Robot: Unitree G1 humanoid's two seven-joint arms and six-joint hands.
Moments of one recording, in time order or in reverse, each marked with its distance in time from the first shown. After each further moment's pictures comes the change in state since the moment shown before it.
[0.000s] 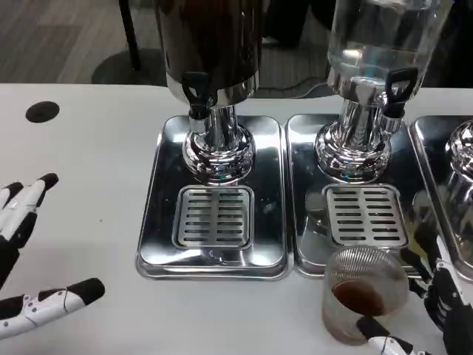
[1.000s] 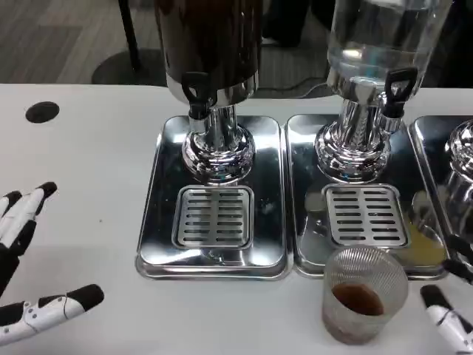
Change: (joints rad) left arm 0.005 -0.015 -0.004 0.026 0.023 -0.006 0.010; right arm 0.035 -0.028 -0.094 -0.121 0.136 0.066 0.062
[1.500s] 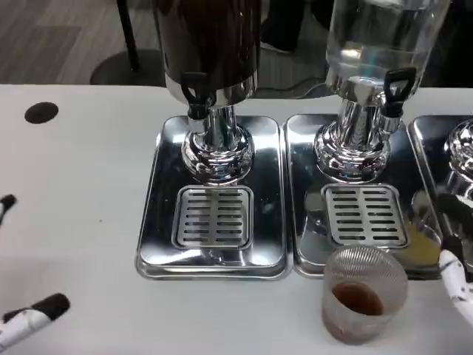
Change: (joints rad) left arm 0.047 -0.022 0.056 0.131 -0.045 -0.107 0.101; right arm -0.088 -0.006 -0.076 -0.162 -0.336 0.231 -0.168
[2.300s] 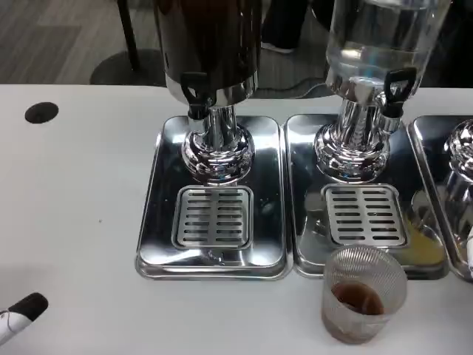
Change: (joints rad) left arm 0.002 -0.051 0.019 0.083 -0.023 -0.049 0.074; right arm -0.030 -0.024 0.024 -0.160 -0.359 0.432 -0.242
